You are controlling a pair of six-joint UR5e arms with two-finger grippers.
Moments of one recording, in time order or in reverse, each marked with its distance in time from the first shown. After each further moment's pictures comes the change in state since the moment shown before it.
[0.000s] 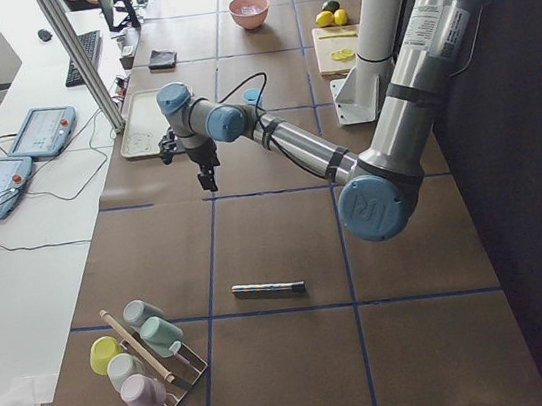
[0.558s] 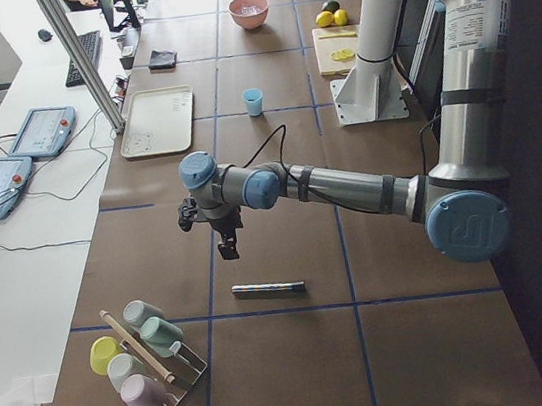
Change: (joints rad) left arm -0.092 0.264 0.054 -0.265 0.005 0.110; right arm 0.000 0.003 0.001 0.005 0.002 0.001
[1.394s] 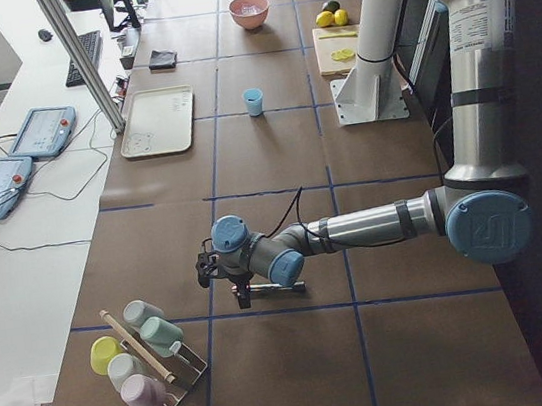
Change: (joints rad) left arm 0.047 0.037 0.297 -0.515 0.061 -0.304; right arm -0.001 0.000 -0.003 0.001 -0.004 0.000
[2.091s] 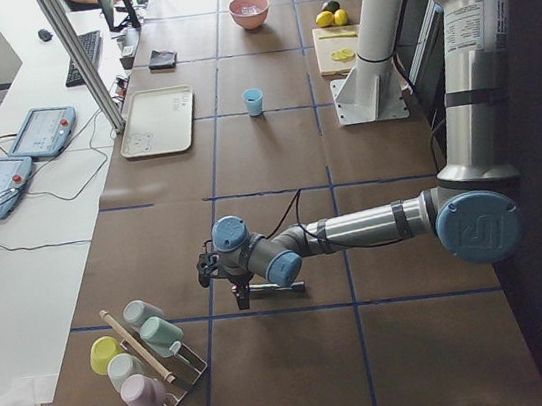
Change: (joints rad) left arm 0.028 -0.013 0.041 -0.045 0.025 -0.001; right arm -0.001 0.000 -0.002 0.000 -0.003 -0.001
